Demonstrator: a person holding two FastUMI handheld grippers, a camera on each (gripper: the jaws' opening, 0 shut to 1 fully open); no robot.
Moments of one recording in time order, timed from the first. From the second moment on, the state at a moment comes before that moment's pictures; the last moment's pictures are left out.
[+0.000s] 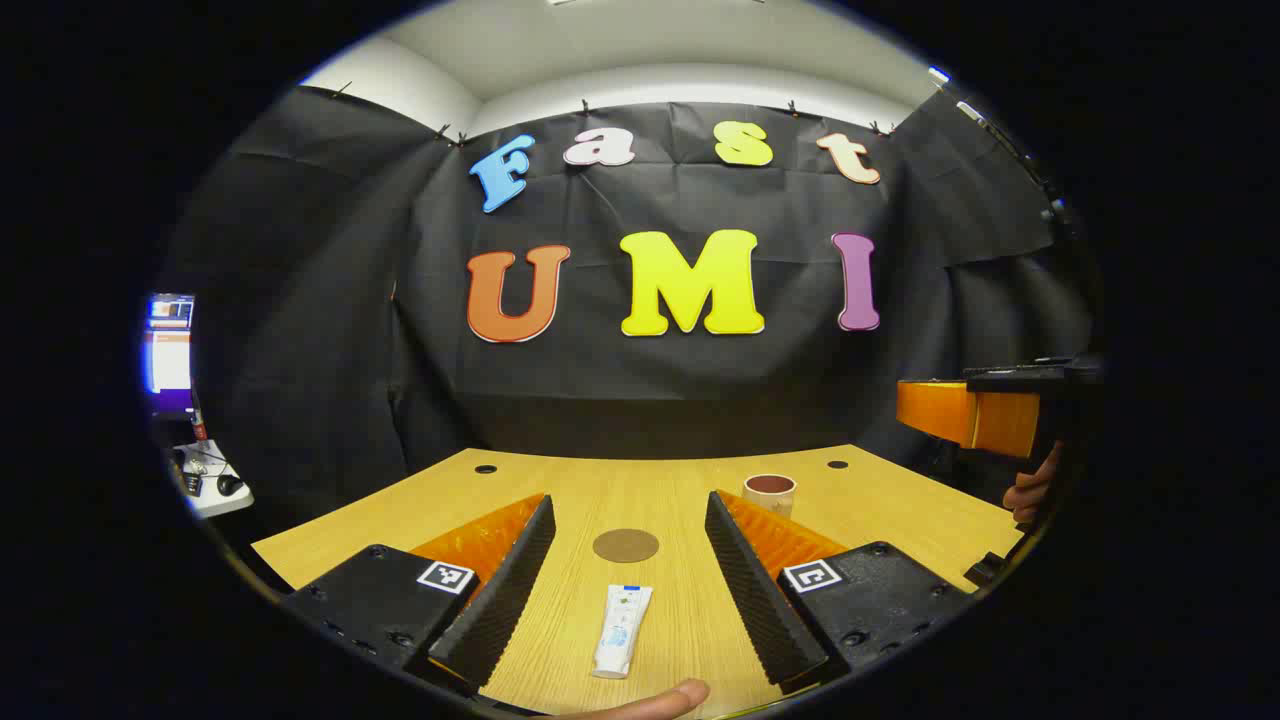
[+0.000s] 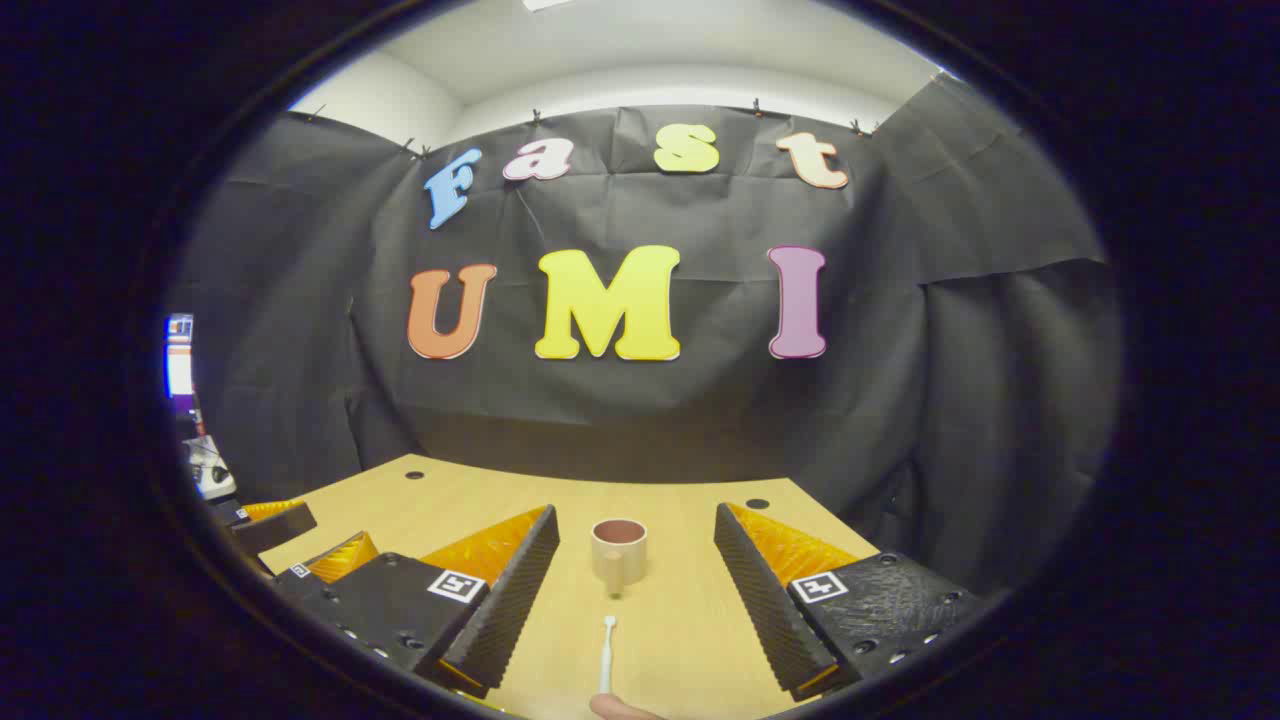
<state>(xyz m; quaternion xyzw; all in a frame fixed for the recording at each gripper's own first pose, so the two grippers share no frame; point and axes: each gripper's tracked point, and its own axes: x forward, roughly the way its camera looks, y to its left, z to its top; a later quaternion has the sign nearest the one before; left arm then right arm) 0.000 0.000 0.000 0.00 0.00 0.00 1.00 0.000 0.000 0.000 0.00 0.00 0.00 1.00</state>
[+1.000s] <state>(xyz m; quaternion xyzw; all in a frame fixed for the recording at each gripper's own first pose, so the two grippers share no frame) 0.018 0.015 -0.025 0.00 0.03 0.01 1.00 0.043 0.020 -0.153 -0.02 0.15 0.03 0.99</state>
